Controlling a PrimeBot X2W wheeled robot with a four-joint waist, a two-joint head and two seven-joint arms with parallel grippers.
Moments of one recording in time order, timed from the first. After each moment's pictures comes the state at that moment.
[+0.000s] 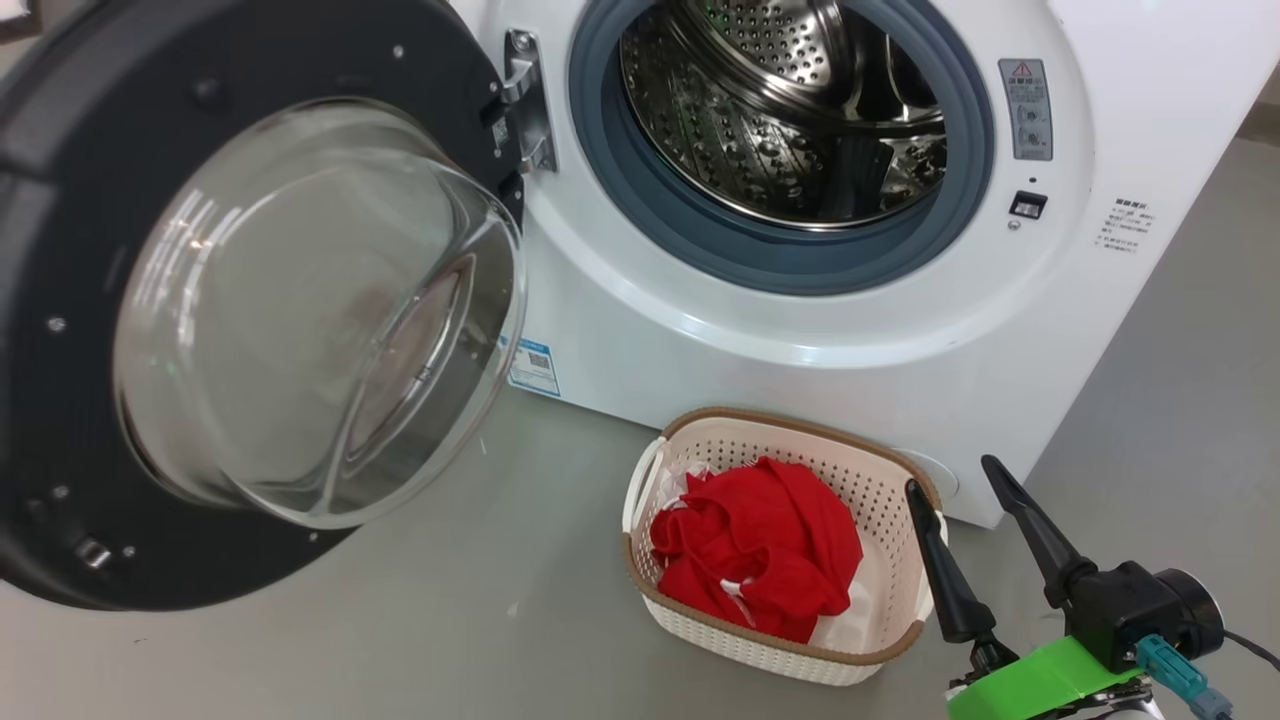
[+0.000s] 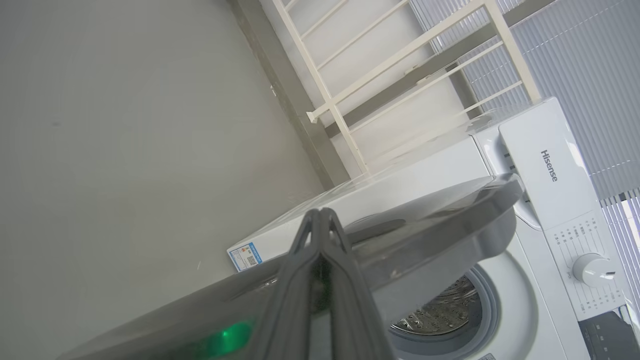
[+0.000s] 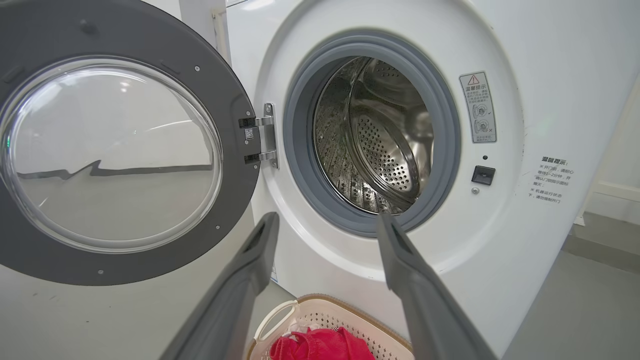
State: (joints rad) left arm -0.84 0.38 0.56 0.88 -0.93 -0.11 0.68; right arm 0.00 -0.05 0.06 0.13 0.15 0.13 -0.26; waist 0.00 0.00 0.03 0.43
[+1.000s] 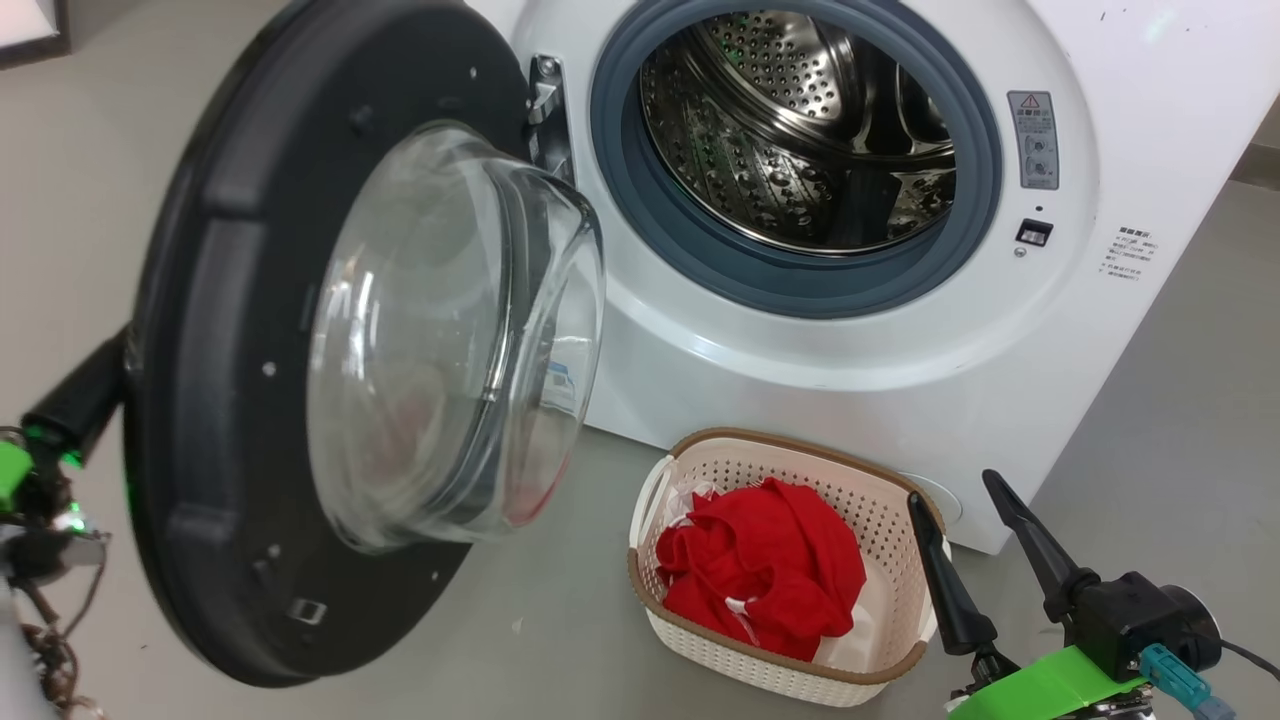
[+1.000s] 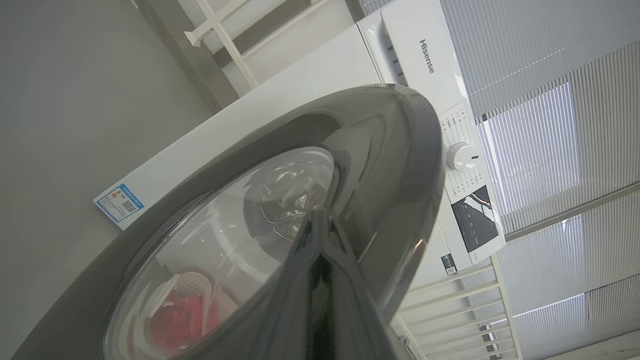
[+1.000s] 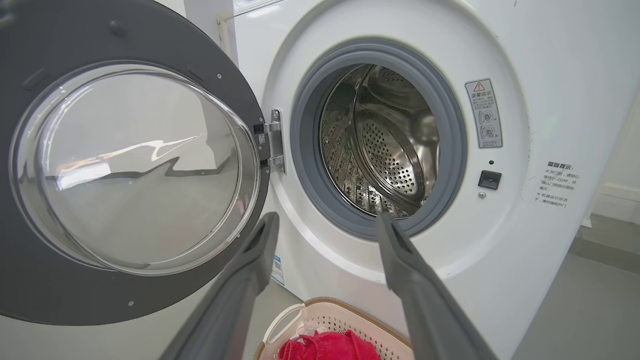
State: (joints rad) left arm -0.60 0.09 0.55 0.38 -1.13 -0.10 0.90; right arm 0.02 -0.04 0.06 0.14 0.18 0.13 -0.26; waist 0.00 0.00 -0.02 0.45
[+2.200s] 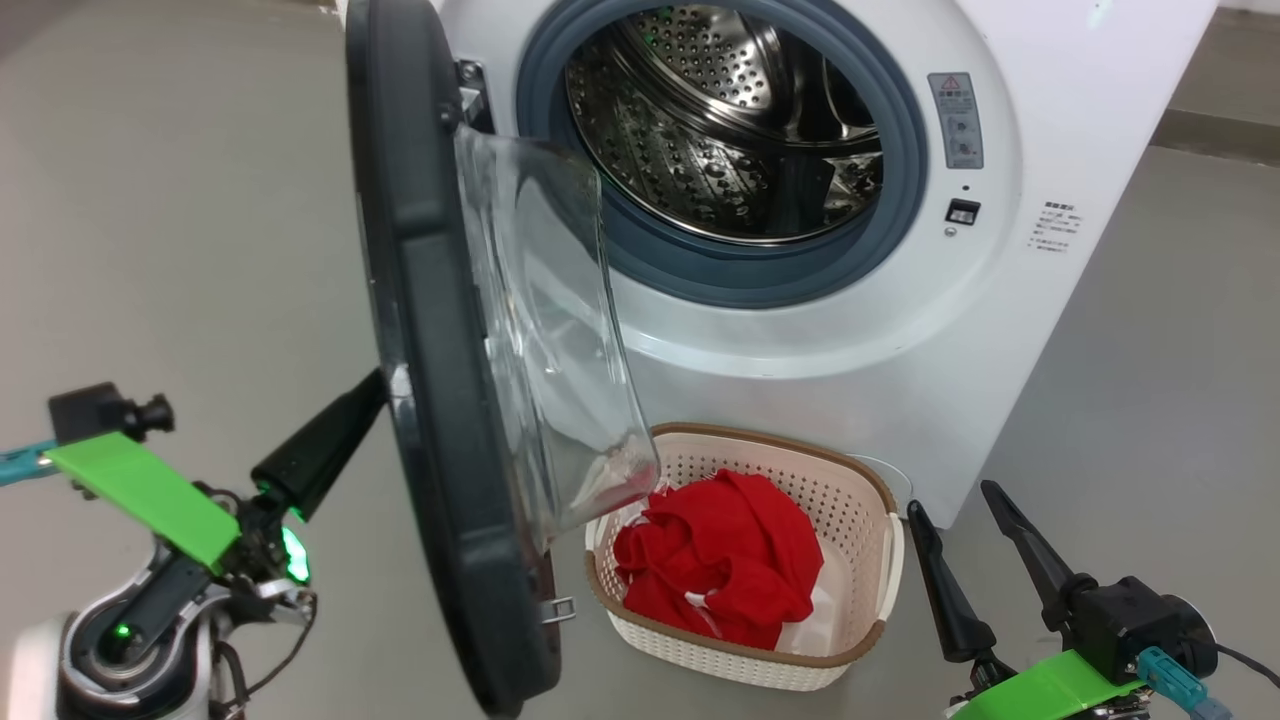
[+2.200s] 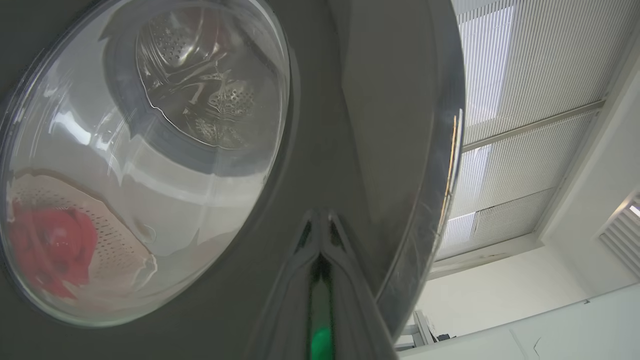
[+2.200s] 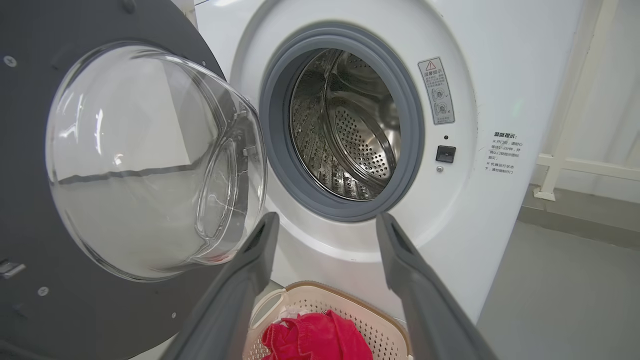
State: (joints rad) left arm -0.37 0.04 0.20 0.10 -1.44 0.04 0.79; right arm 0.02 -0.04 0.06 0.16 0.20 0.13 -0.26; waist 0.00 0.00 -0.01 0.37
